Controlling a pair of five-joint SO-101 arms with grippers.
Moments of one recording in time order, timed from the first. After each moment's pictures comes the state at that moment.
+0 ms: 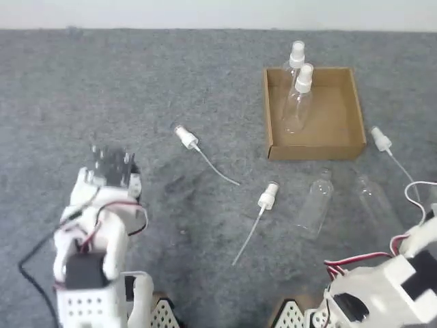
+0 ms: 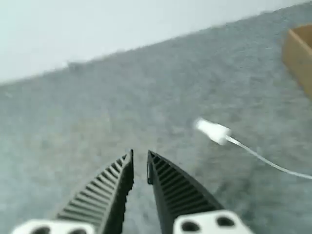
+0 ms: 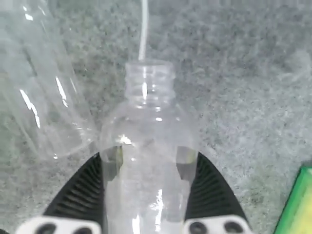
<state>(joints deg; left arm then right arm) -9.0 -81.1 65.0 60.4 -10.8 51.3 4.0 8.6 75.8 59.3</state>
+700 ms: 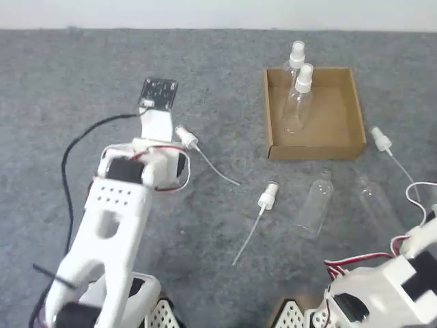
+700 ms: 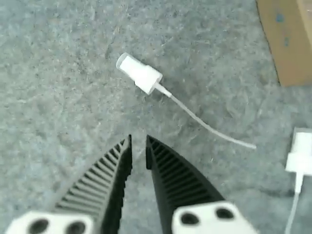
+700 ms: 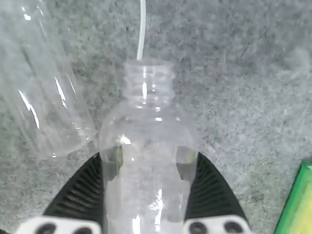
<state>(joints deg) 4.8 -29.1 43.1 57.2 5.4 52.6 4.0 8.6 75.8 59.0</state>
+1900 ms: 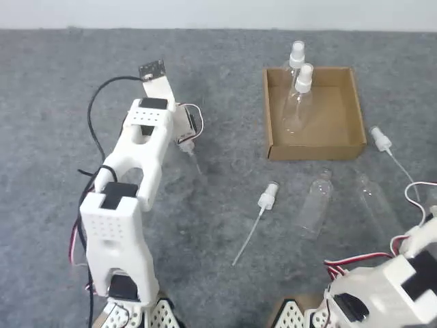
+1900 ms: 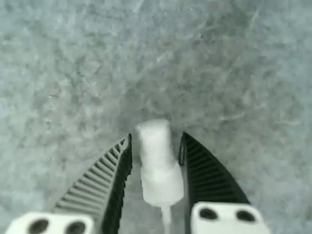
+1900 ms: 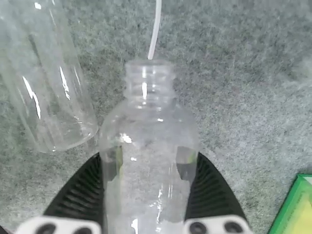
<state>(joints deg) 0.7 31.1 -1.5 58.2 29.6 52.3 4.0 9.2 75.8 63.3</state>
